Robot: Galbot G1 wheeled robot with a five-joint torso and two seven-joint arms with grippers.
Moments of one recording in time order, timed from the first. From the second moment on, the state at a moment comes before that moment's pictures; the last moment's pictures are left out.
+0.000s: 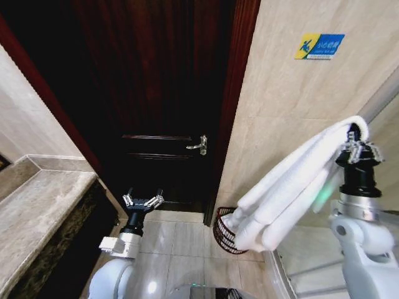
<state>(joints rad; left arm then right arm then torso) 1.75 -1.49 -0.59 -2.34 -0.20 -0.09 0.07 -1.27 1.08 0.91 2.08 0.70 0.48 -0.17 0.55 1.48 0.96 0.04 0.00</state>
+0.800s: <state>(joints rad) 1.75 -1.49 -0.59 -2.34 -0.20 -0.09 0.07 -1.15 1.17 0.73 1.75 0.64 0.57 -0.25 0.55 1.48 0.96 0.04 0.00</state>
